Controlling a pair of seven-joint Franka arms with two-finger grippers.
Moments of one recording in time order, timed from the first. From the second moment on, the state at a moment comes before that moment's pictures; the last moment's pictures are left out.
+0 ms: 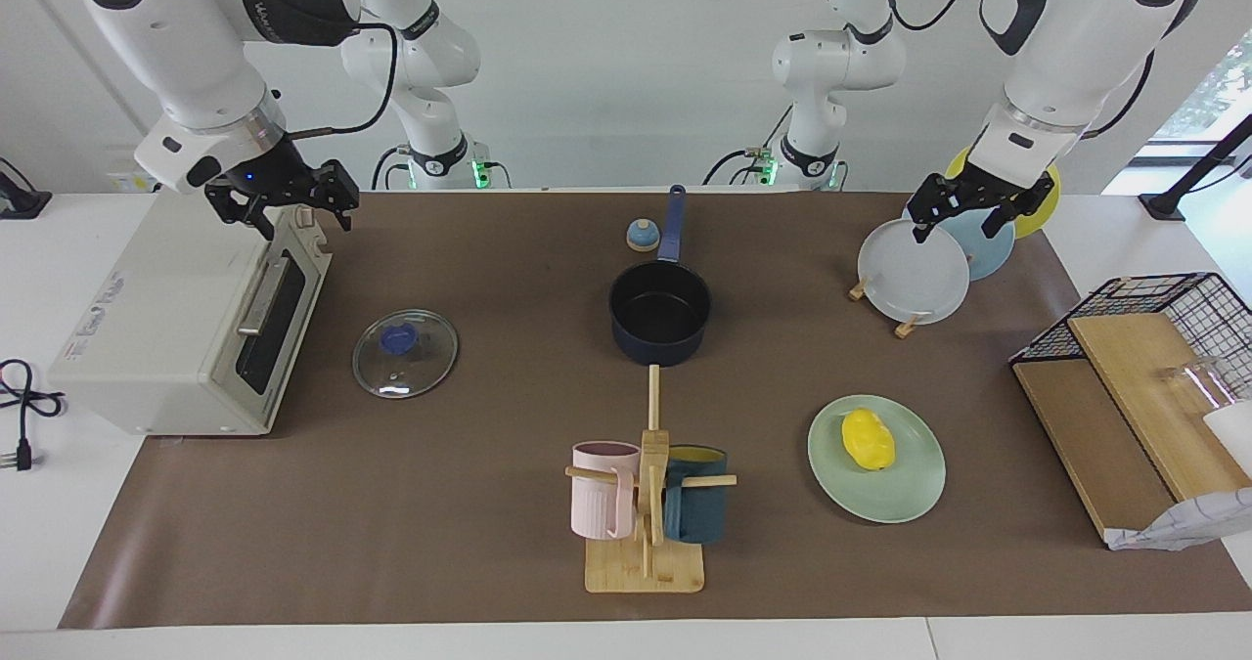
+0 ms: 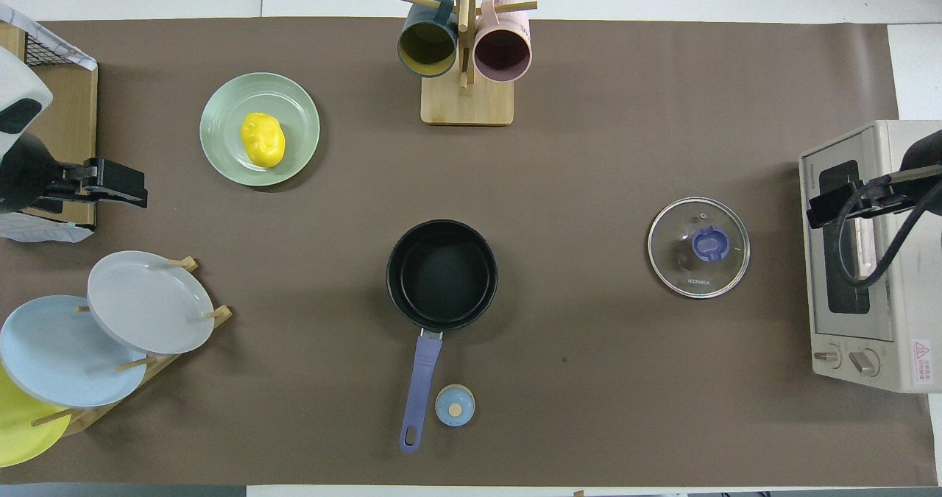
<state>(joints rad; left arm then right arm) -0.08 -0.02 -0.04 -1.63 0.01 1.58 -0.10 0.00 0.00 -0.02 -1.62 -0.03 1.52 -0.16</state>
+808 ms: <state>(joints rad) -0.08 -0.03 -0.04 -1.62 -0.04 1.56 -0.10 -0.01 0.00 -0.02 -1.62 -0.03 1.53 -0.16</state>
